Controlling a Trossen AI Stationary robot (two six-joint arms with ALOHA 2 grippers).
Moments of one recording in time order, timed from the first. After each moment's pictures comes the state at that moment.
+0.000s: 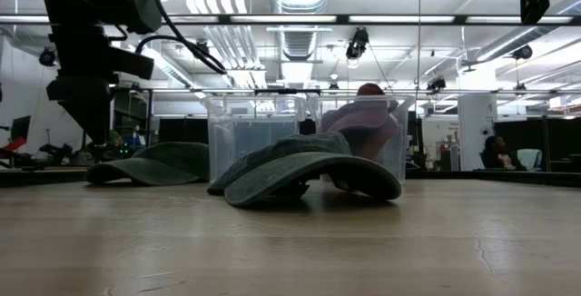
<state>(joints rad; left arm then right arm) -0.08 1.18 0.73 -1.07 -0.43 -0.54 -0.60 0.03 0.55 -0.41 -0.24 0.26</state>
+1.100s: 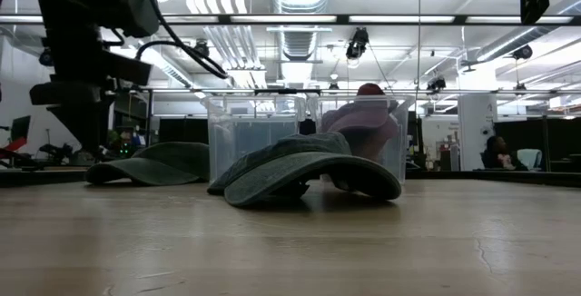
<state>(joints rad) -0.11 1.20 0.70 -1.01 -0.38 -0.48 -0.60 0.03 0.55 -0.41 -0.24 0.22</state>
